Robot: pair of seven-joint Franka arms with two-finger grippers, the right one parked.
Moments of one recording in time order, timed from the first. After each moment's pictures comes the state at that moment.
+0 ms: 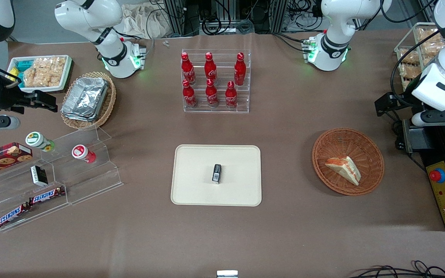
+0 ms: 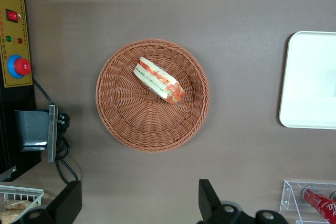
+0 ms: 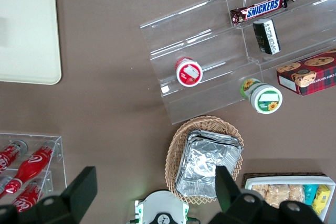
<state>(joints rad) -0.04 -0.05 -0.06 -1.70 0.02 1.67 -0.11</state>
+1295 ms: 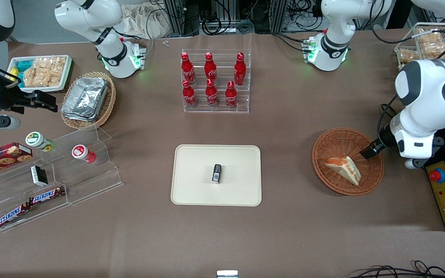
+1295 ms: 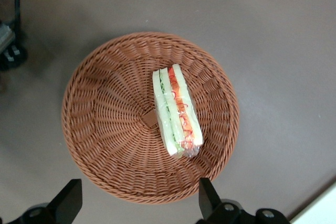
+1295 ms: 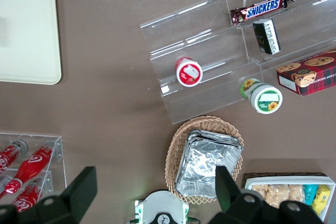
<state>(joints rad) -0.03 0.13 0.00 -1.99 0.02 2.11 -0.80</state>
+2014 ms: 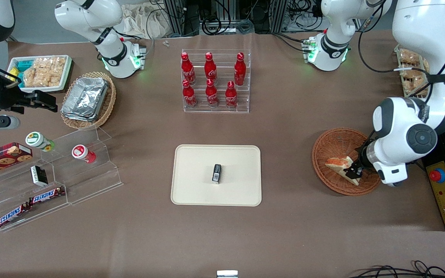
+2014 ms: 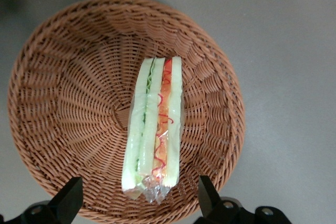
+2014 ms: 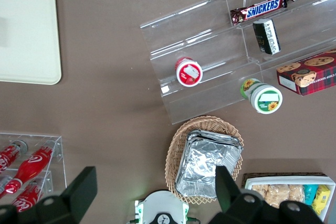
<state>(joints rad) -0.06 0.37 -0.02 -1.88 0.02 2.14 -1.09</state>
